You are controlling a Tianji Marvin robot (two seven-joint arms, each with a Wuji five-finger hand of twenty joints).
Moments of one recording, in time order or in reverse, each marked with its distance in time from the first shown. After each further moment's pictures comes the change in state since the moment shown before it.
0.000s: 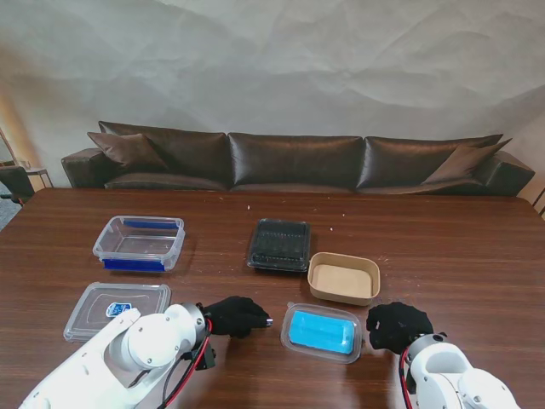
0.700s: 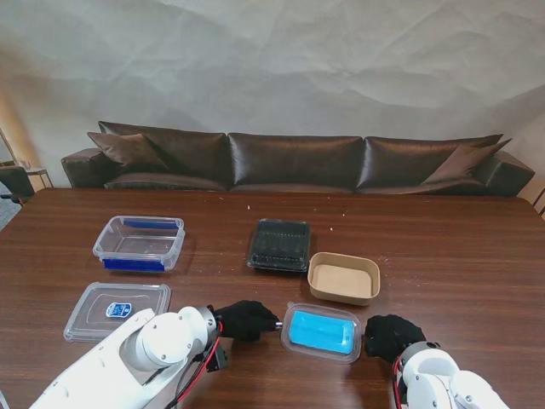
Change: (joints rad) left arm -0.067 -0.022 0.090 0.087 -0.090 0.018 0.035; right arm 0.022 0.007 -0.059 0.039 0.114 0.111 0.023; left_hand 0.000 0.000 0.000 0.000 -0.051 0.049 -0.046 -0.086 0.011 -0.009 0.034 0.014 0.022 -0.007 0.025 -0.001 0.017 0.002 0.014 0.000; right_hand -0.001 0.050 0.010 0.009 -0.116 0.195 -0.099 -0.030 0.000 0.000 0.000 -0.014 0.000 -0.001 0.000 0.009 -0.003 -0.001 0.001 0.001
